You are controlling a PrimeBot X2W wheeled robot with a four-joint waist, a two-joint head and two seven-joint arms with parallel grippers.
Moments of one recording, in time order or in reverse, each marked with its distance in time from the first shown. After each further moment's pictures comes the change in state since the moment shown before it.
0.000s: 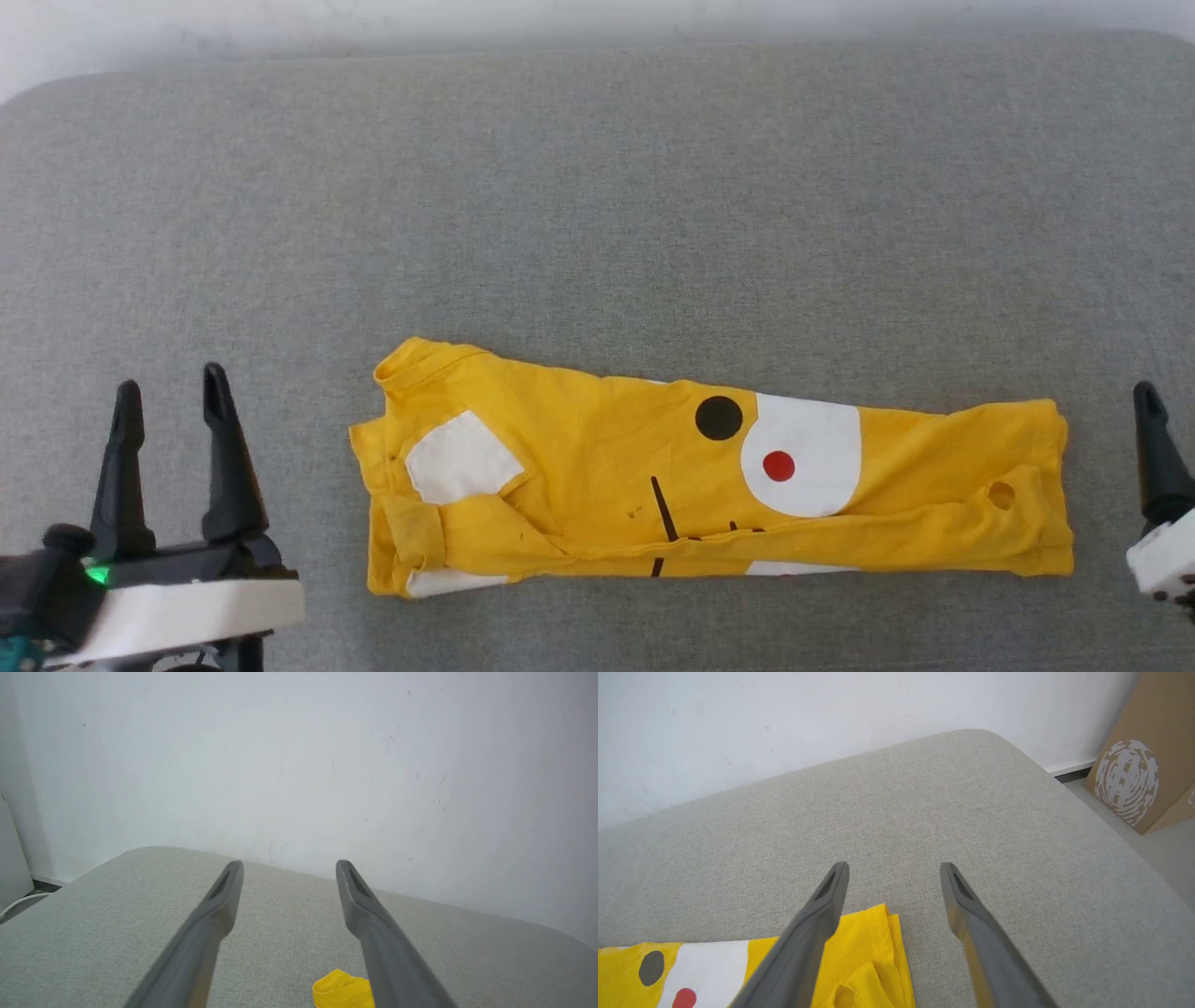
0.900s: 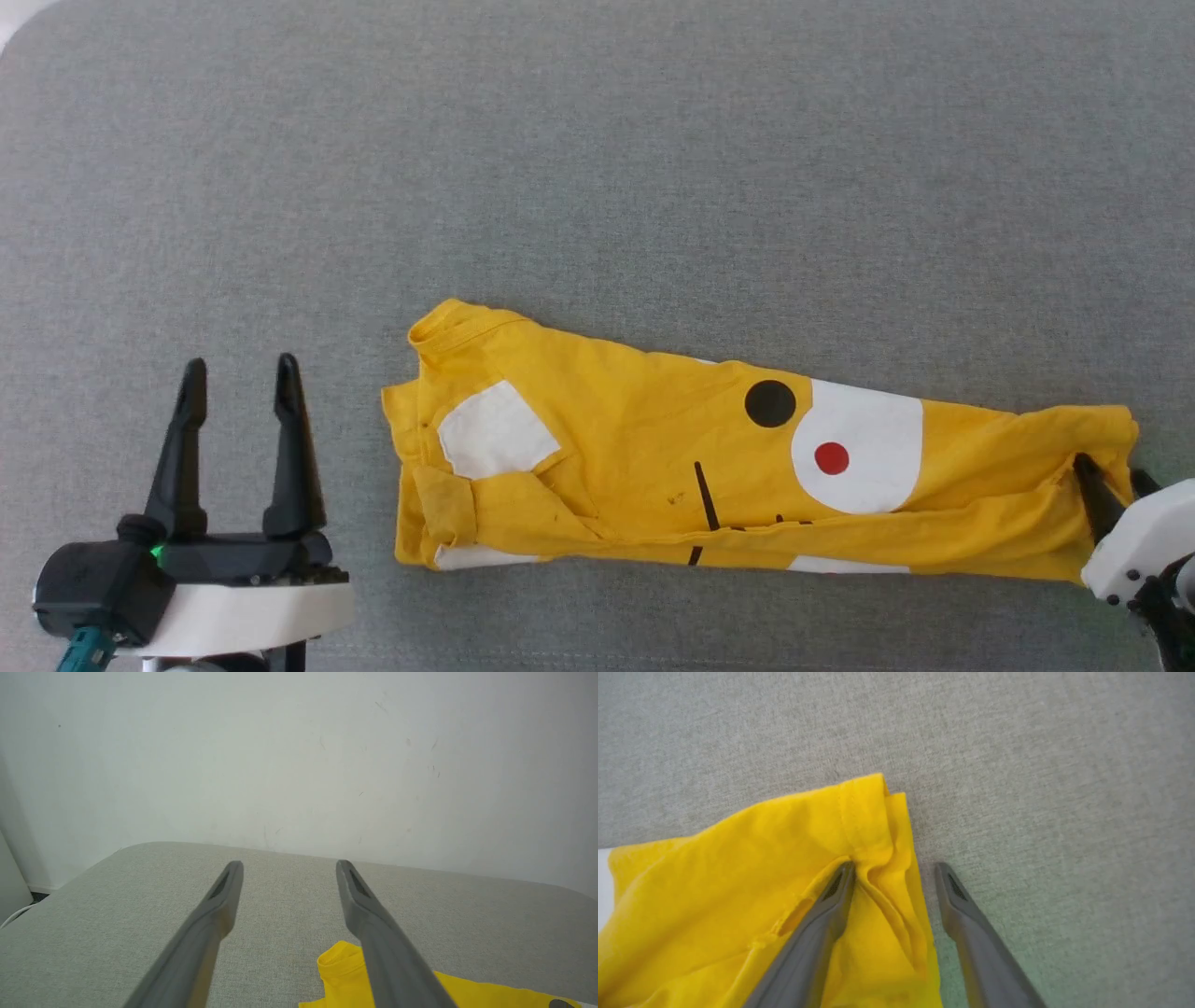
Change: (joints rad) left arm -0.028 -0.157 0.057 0.014 0.246 -0.198 -0.014; right arm -0.077 -0.022 0.008 0.342 -0.062 0.000 0.104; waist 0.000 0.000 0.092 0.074
